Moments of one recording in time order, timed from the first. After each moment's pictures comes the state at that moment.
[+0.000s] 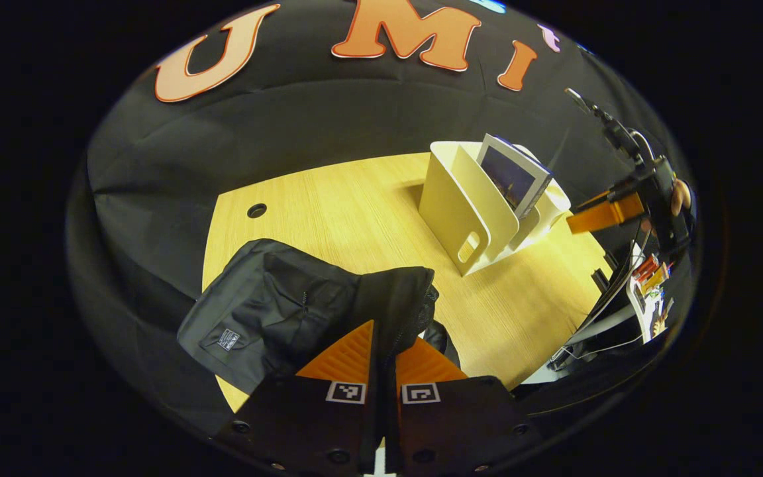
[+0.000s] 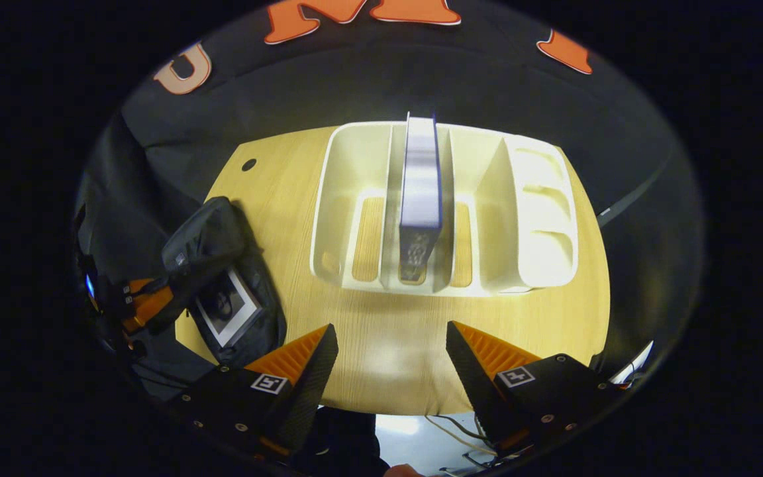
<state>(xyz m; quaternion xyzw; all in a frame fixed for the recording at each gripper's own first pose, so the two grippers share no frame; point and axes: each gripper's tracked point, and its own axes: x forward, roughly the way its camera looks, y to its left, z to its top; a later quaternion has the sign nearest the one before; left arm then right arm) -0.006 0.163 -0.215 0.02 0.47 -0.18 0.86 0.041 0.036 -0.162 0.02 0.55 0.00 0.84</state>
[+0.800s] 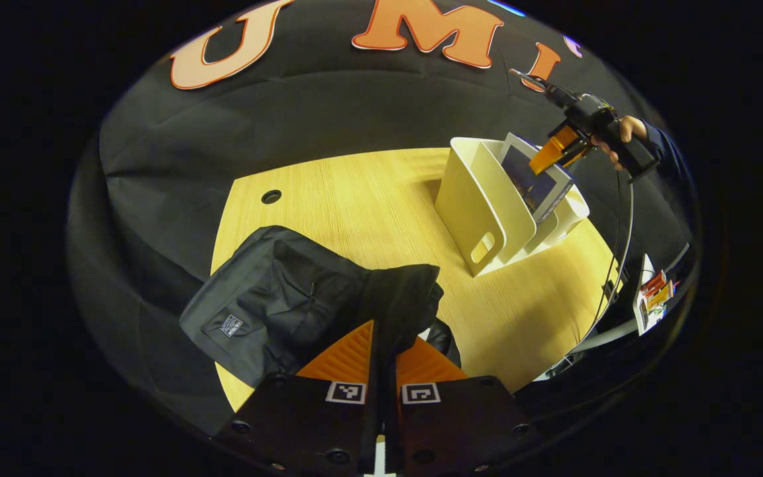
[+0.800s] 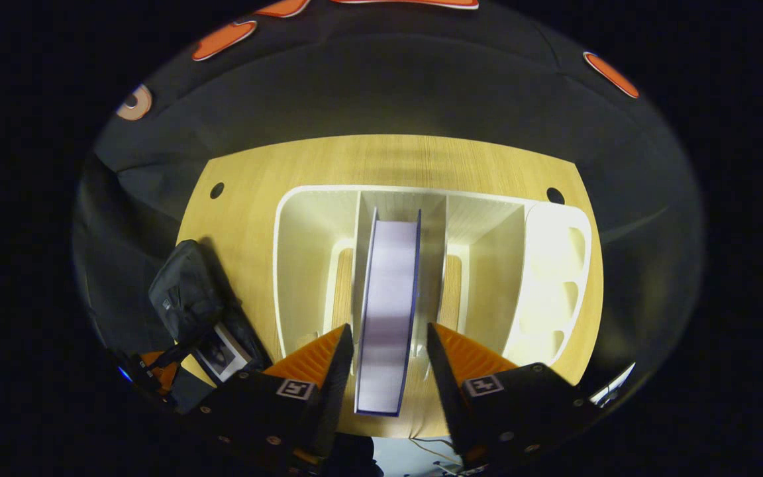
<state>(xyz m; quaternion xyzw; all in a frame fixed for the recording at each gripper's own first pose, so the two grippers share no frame) -0.007 0.167 -0.219 0.02 0.50 -0.14 0.86 0.171 0.009 -0.182 0.03 0.60 -0.02 0.80</state>
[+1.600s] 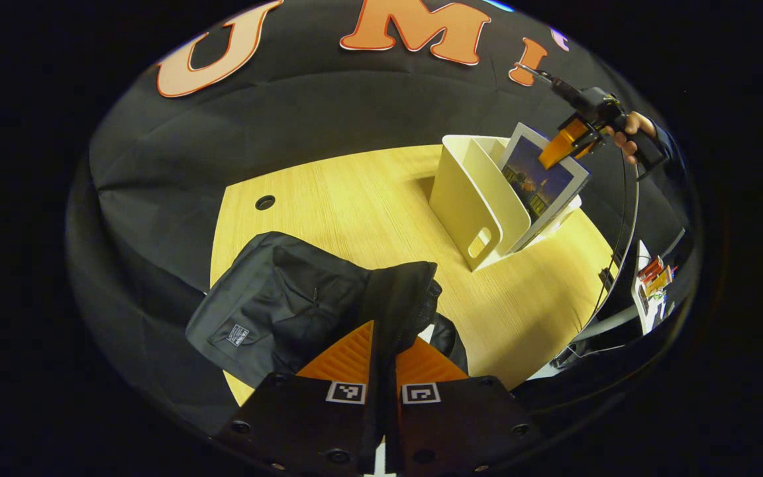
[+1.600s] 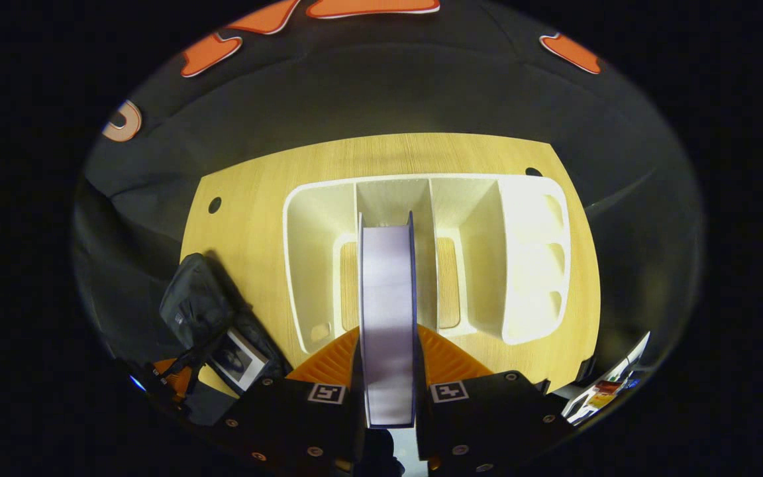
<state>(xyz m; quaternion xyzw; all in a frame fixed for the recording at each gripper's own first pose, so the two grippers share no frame) -0.003 0.166 -0.212 0.03 0.49 -0.17 0.85 0.124 0.021 -0.144 0.06 0.58 -0.06 0.81</state>
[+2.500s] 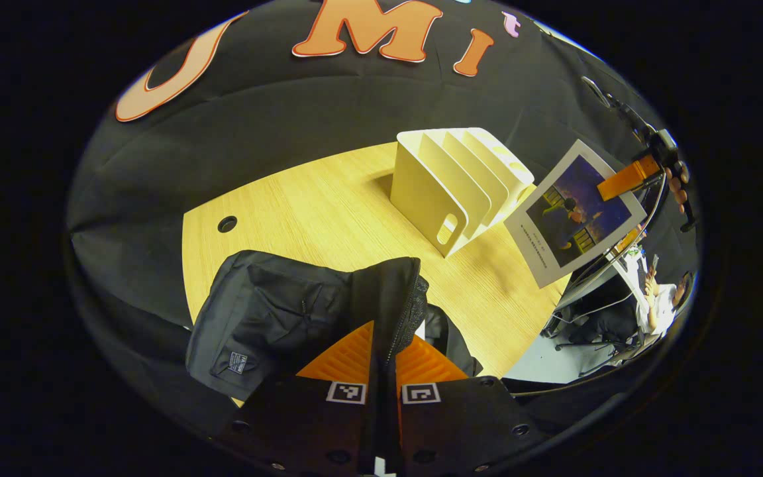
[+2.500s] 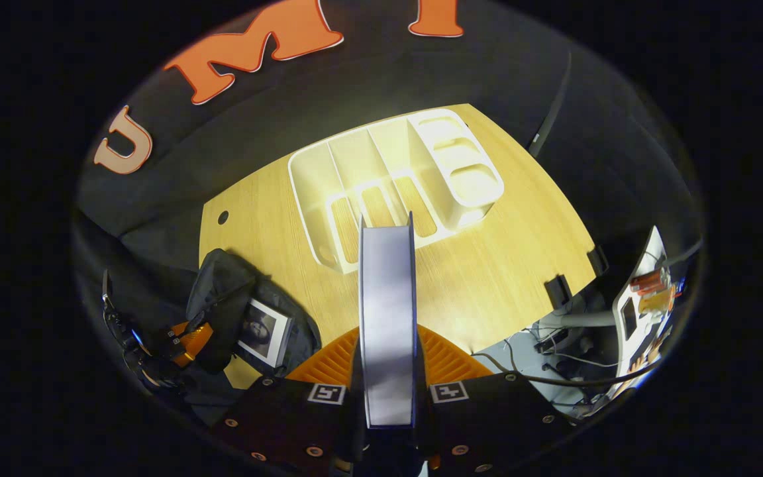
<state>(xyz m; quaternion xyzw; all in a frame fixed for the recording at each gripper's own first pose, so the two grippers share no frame) 0.006 0.158 -0.198 0.06 0.47 -0.29 0.83 -0.064 0.076 -0.109 0.19 0.54 -0.16 0.81</state>
